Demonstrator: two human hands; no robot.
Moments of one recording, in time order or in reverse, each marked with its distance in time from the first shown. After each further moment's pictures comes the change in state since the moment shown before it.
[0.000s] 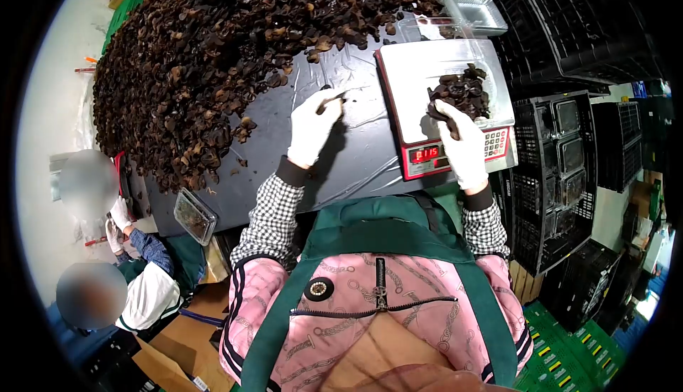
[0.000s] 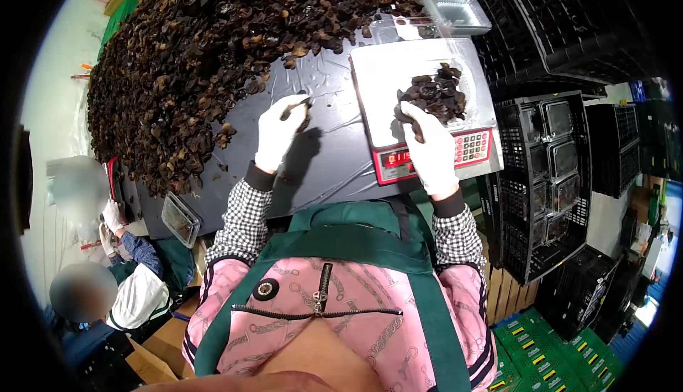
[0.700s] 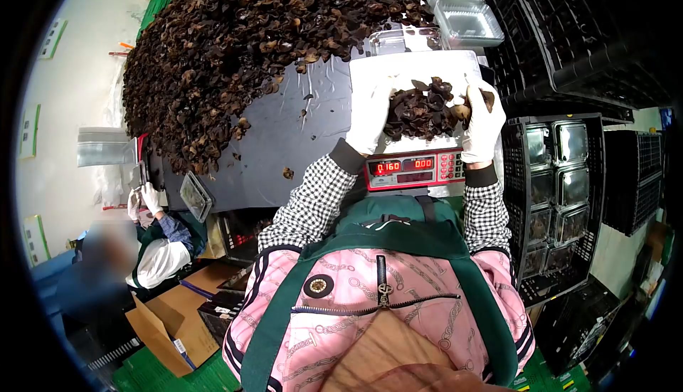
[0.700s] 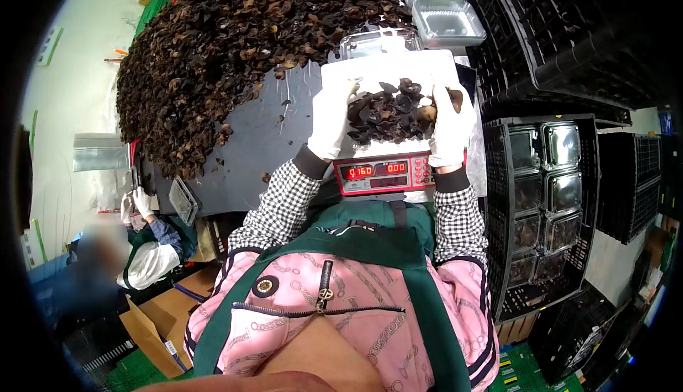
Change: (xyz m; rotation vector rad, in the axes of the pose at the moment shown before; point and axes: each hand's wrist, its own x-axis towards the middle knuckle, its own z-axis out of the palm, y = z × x) left_hand 0.043 0.083 0.186 -0.325 0.045 -0.060; right_hand 0.090 0.066 -0.085 0.773 0.293 0.313
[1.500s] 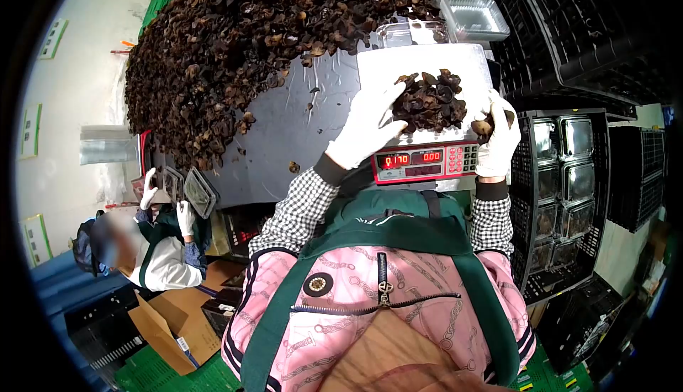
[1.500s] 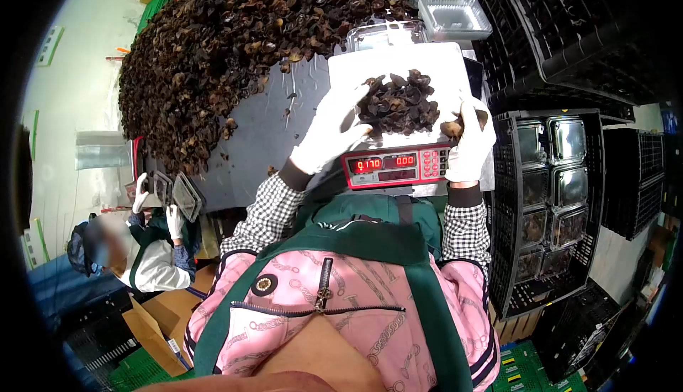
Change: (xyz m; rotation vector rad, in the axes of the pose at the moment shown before) left_hand -0.029 0.007 -0.044 0.706 -0.322 0.432; right_hand -0.030 -0.007 -0.026 0.064 0.128 0.043
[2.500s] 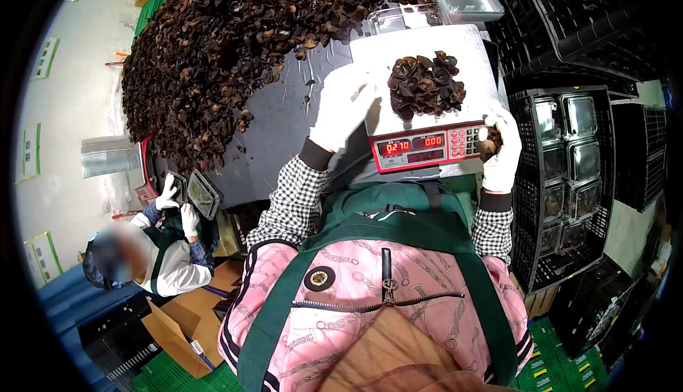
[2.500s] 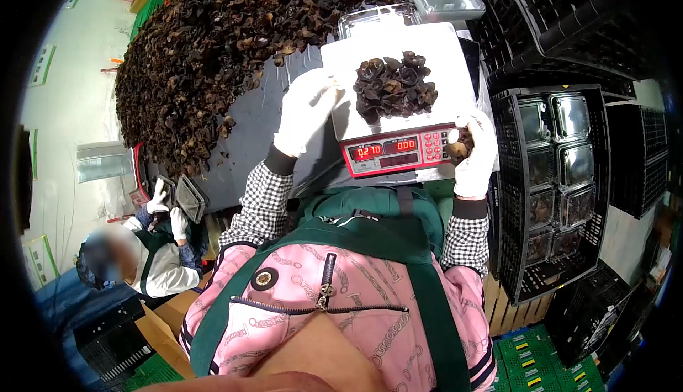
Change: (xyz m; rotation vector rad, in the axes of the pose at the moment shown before) left_hand -0.001 -0.020 -0.017 -0.143 0.199 -0.111; right_hand -0.029 0.023 -0.056 -0.035 -0.077 0.076
